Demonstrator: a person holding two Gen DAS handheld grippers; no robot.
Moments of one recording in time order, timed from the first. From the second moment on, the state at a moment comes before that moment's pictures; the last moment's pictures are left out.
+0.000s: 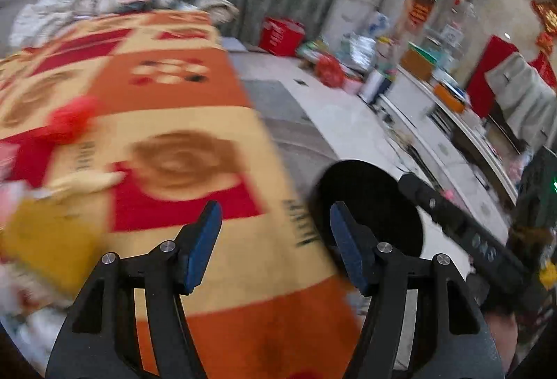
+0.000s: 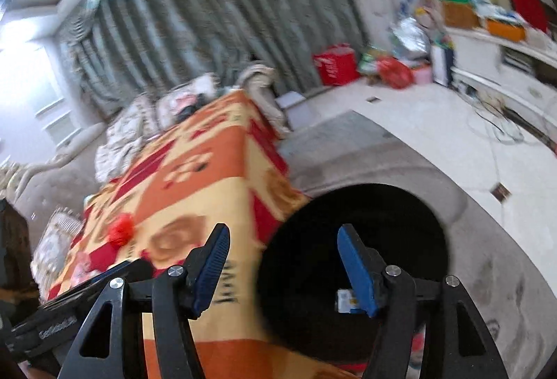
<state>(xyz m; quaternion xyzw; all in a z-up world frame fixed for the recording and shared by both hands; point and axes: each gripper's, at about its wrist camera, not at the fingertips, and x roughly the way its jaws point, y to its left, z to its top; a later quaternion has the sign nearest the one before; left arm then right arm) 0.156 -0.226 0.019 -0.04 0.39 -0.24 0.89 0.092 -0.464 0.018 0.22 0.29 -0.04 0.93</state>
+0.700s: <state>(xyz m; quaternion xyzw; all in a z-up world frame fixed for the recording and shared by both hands) 0.099 0.032 -0.040 -0.10 0.40 0.10 0.91 0.128 -0.240 -0.017 0.06 0.35 0.24 0.91</state>
